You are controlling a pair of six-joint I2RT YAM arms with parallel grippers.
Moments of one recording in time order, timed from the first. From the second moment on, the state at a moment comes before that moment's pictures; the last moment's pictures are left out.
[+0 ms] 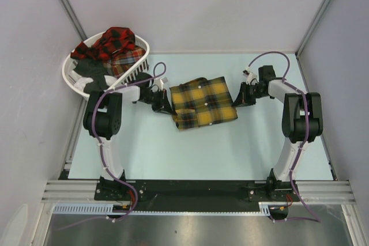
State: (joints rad) left arm -0.19 2.02 1.25 -0.39 0.79 -0.18; right arm 0.03 1.93 1.29 -0.50 -0.69 0.07
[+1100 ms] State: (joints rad) left arm -0.13 1.88 1.24 -0.45 0.89 -0.11; right arm 0.00 1.91 1.23 -0.73 -0.85 -0.04
